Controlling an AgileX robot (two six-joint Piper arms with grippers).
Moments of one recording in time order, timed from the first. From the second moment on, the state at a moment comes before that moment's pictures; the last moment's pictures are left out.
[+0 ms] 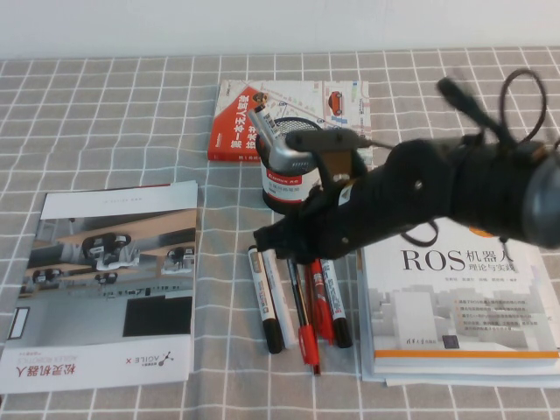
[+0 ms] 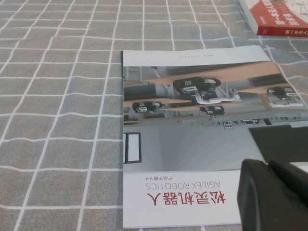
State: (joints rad) right arm 0.69 1.81 -1.30 0.38 0.48 0.05; left arm -0.07 -0.02 0.03 -0.06 0.38 0.07
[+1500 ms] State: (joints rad) right arm 0.66 1.98 -1.37 0.39 0.41 0.05; left arm -0.07 -0.02 0.03 -0.06 0.38 0.07
